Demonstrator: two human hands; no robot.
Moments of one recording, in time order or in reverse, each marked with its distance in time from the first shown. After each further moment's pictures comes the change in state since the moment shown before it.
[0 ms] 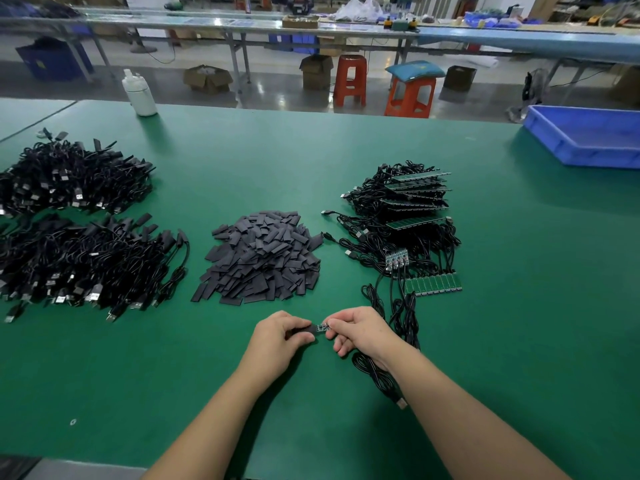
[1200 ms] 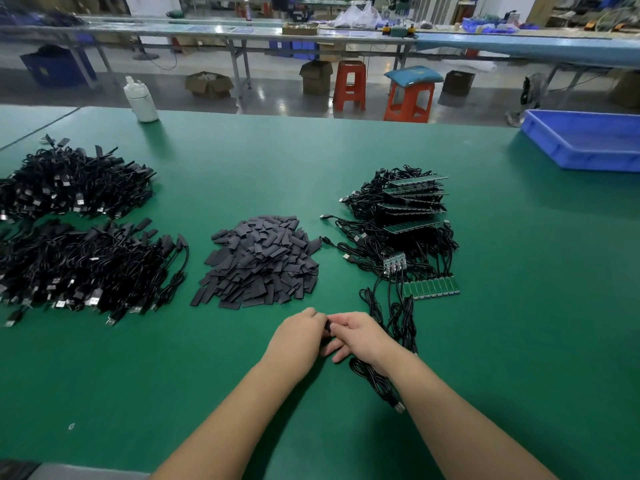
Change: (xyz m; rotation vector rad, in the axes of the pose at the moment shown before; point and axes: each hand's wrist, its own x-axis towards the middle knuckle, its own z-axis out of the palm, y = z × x) left_hand 0.021 0.027 0.028 0.575 -0.170 0.186; right_hand -0.006 -0.005 0.004 -0.019 -0.088 -0.016
